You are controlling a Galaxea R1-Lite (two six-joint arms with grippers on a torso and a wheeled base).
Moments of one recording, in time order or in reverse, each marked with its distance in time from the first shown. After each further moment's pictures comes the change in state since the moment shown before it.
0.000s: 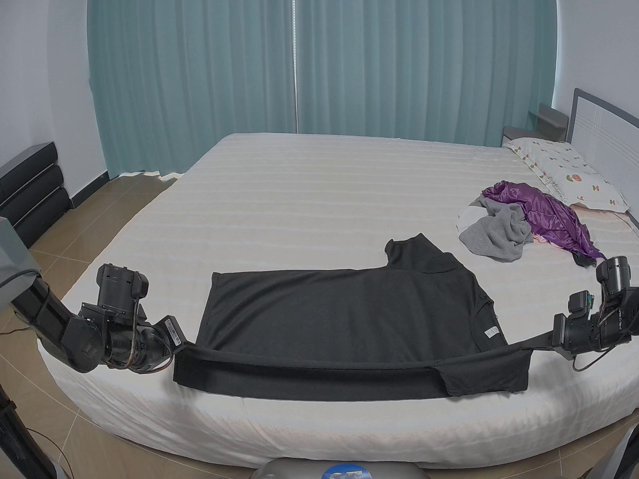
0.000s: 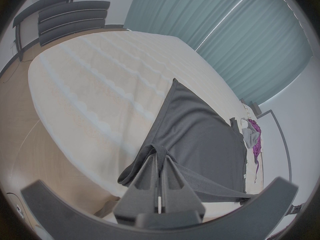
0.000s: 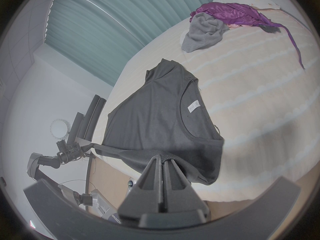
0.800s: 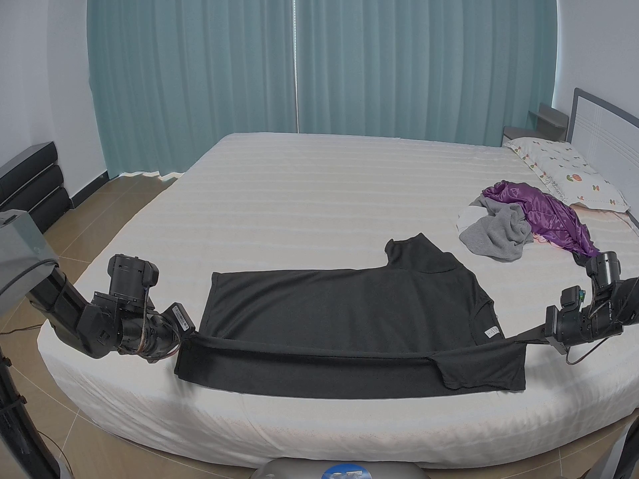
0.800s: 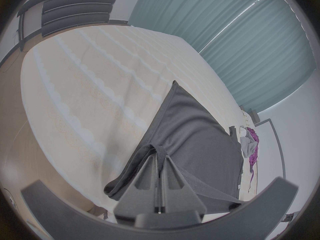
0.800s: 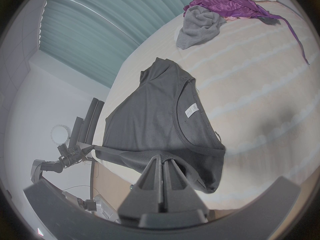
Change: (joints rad) left arm 0.009 0.090 -0.113 0.006 -0.022 -0.067; right arm 0.007 0.108 -0.091 0.003 0.001 0.051
